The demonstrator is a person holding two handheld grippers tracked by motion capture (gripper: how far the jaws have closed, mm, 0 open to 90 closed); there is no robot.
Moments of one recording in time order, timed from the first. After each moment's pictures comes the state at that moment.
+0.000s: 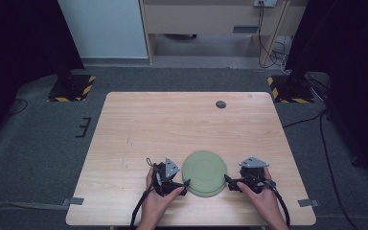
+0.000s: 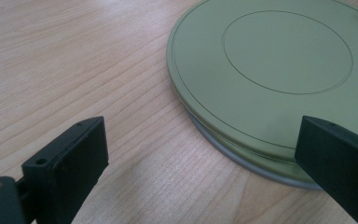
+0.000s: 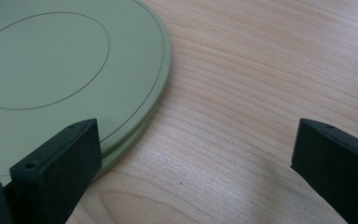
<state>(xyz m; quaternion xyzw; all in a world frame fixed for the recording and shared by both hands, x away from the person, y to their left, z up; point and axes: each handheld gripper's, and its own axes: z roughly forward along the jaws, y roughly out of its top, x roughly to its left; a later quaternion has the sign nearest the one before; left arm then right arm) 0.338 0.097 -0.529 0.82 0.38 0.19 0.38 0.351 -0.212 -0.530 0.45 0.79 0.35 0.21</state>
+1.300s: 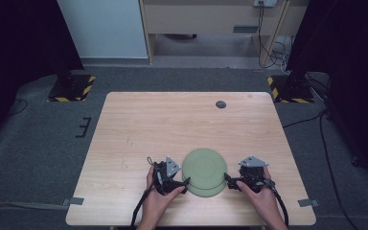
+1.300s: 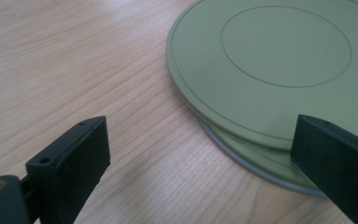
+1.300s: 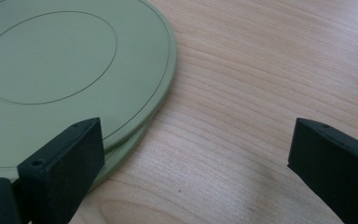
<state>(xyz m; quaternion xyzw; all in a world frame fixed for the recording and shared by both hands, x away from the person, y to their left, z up) 0.340 0.096 -0.528 0.82 0.37 0.21 0.37 0.352 -0.210 -0.528 0.46 0.79 0.35 0.21</state>
